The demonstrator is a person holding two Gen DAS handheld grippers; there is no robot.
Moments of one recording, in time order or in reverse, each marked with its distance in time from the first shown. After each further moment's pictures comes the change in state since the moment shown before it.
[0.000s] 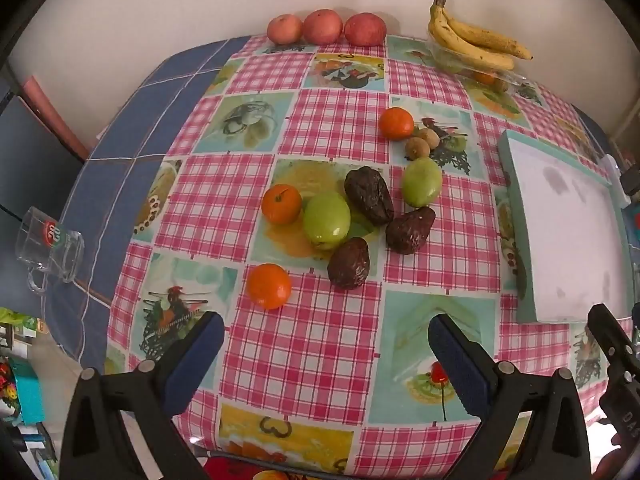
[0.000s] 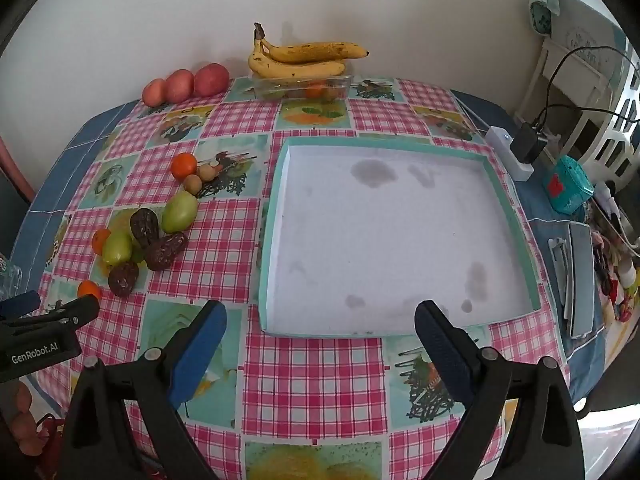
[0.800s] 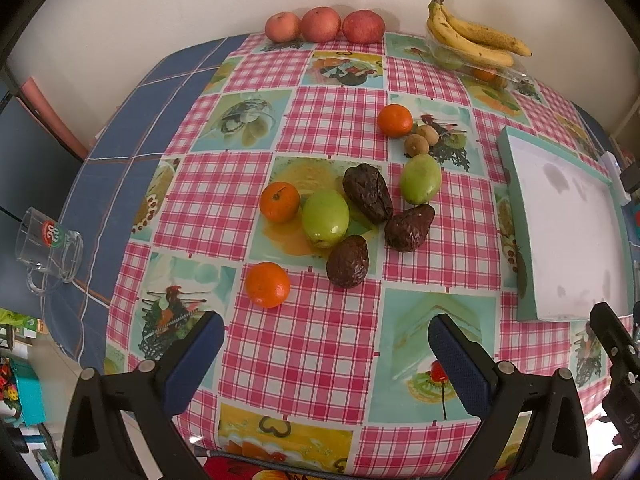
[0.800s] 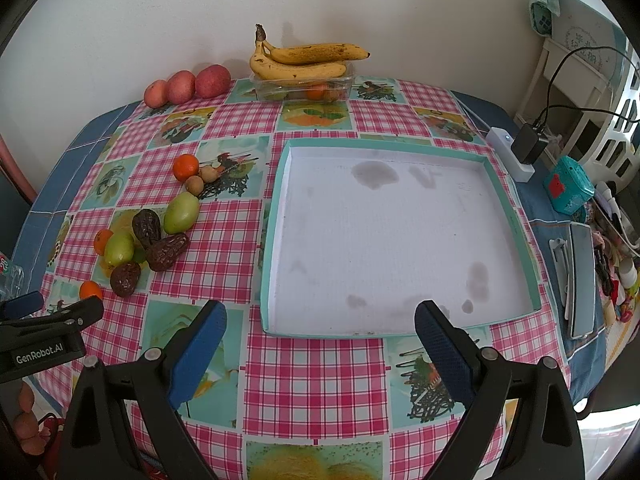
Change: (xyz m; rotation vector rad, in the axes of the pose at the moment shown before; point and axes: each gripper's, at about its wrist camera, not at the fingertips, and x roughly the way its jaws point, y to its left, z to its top) left arm 0.001 -0.001 0.001 0.003 0.008 0.000; right arm 0.000 0.034 -0.002 -0.009 -0.004 -0.008
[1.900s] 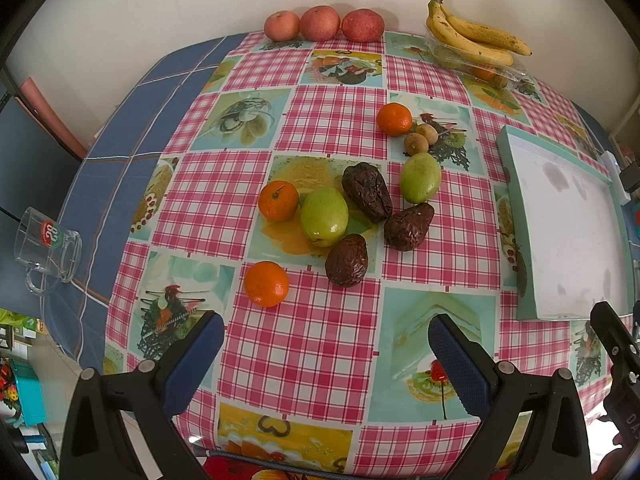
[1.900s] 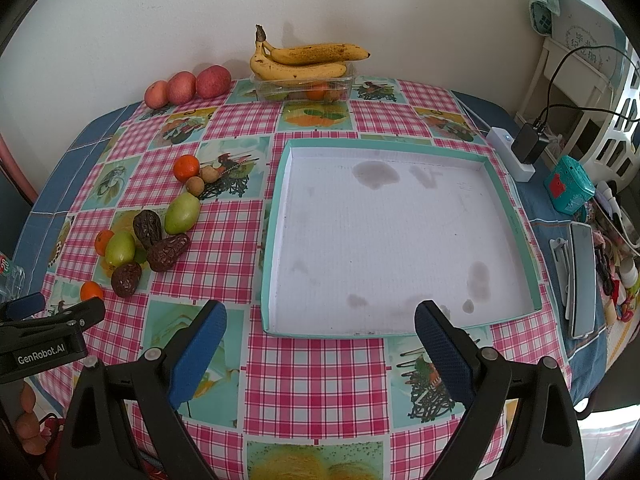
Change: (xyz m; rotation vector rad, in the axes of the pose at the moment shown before) left arm 0.001 0.000 0.000 -0.001 0.002 0.000; right arm 0.000 0.000 -0.001 0.001 -0.001 0.004
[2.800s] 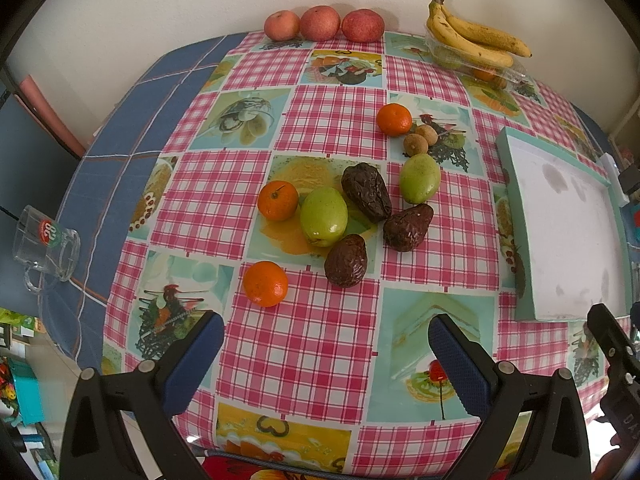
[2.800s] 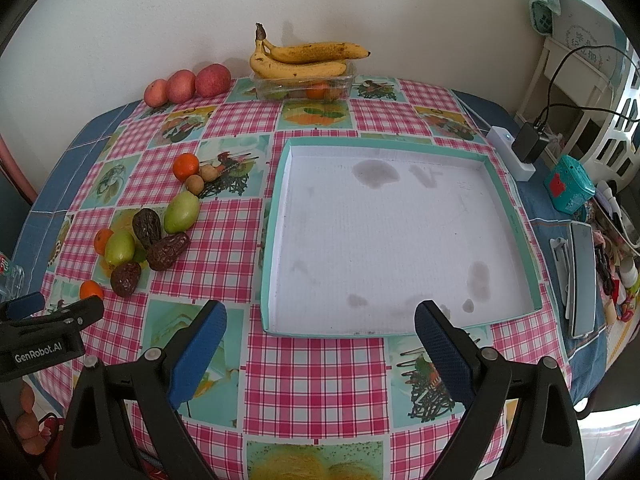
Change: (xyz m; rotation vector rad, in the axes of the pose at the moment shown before) left arm 0.001 0.000 0.000 -0.009 -0.001 -0.012; right arm 0.000 0.001 0.000 -0.001 0.003 0.003
